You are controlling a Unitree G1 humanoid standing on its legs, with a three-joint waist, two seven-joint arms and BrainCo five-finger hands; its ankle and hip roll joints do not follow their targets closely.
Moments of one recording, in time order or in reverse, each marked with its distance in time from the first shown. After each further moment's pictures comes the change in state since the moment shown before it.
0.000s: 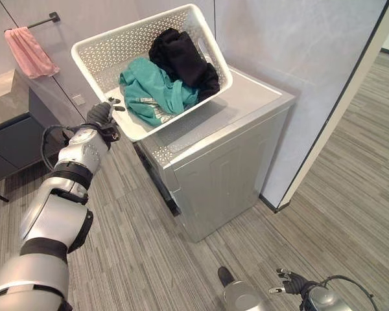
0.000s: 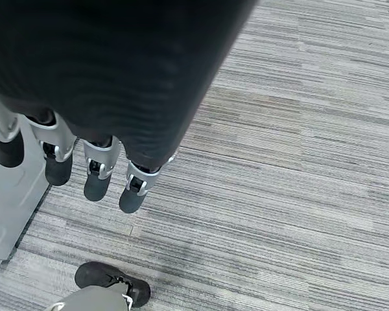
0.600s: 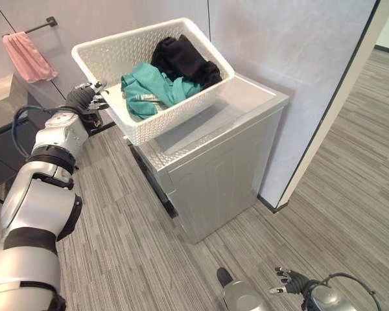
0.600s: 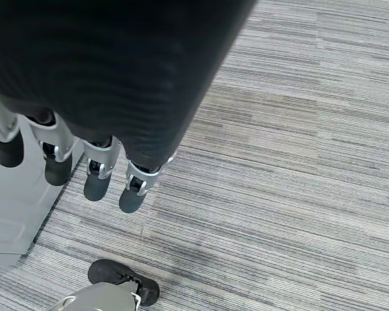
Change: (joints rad) left arm -0.108 0.084 -0.013 0.097 0.089 0.046 -0.049; right arm 0.052 -0.041 0.000 -0.107 -0.002 0.014 0.048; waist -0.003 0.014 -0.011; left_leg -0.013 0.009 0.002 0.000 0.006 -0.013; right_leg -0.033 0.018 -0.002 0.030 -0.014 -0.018
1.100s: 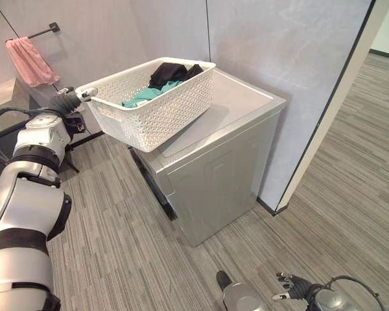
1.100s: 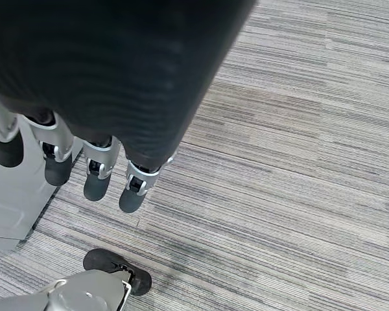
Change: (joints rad) left arm 0.000 0.053 -0.005 0.069 0.196 0.041 -0.049; right arm 0.034 -0.029 -0.001 -0.032 -0.020 0.009 0.043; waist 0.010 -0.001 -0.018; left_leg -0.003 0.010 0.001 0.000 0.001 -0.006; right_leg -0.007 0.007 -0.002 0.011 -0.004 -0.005
